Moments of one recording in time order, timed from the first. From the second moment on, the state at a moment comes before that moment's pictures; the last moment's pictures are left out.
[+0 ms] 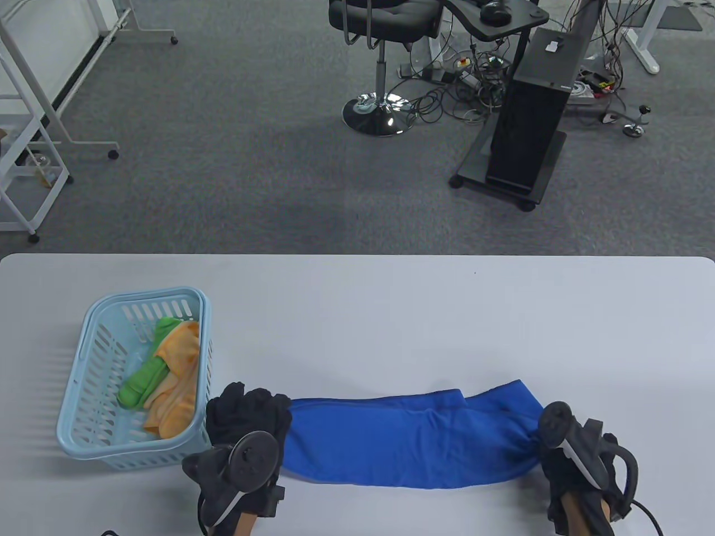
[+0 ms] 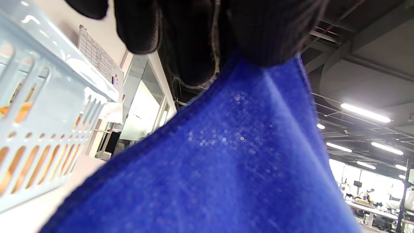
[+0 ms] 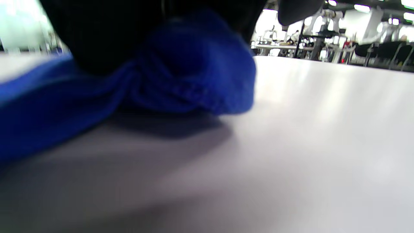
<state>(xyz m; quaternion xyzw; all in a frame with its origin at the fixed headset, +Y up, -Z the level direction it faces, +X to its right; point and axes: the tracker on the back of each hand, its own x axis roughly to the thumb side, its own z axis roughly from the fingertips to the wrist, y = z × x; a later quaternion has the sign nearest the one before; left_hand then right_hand) -0.179 -0.679 -0.230 0.19 0.01 0.15 0.97 0.312 -0.749 -0.274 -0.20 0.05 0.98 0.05</state>
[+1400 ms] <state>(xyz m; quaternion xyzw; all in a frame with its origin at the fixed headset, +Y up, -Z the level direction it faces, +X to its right) -0.203 -0.550 -0.266 0.15 0.12 0.16 0.97 0.339 -0.635 -0.279 -0.22 -0.08 0.96 0.17</state>
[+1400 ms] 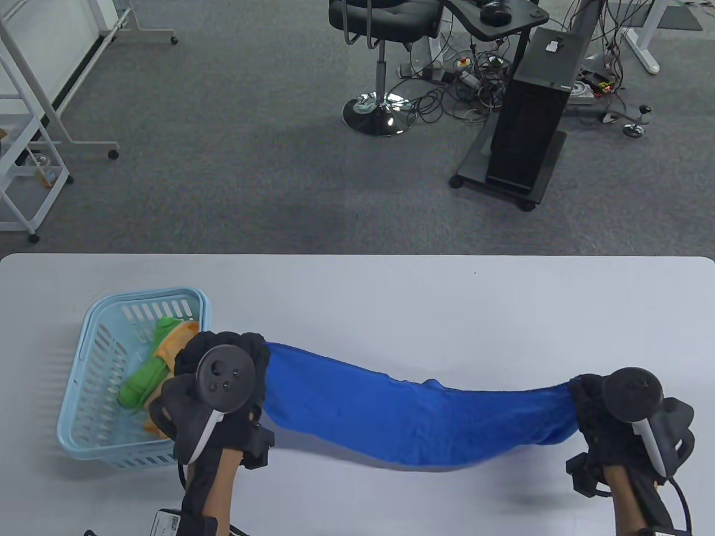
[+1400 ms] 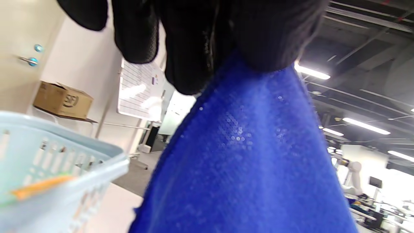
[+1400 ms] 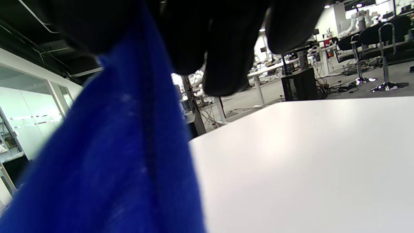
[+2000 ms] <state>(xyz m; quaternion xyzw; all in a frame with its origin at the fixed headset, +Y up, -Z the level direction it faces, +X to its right) -0.323 -0.550 -0.244 0.17 0.27 0.19 0.93 0.377 -0.624 -0.277 -0.28 -0.15 0.93 0.17</state>
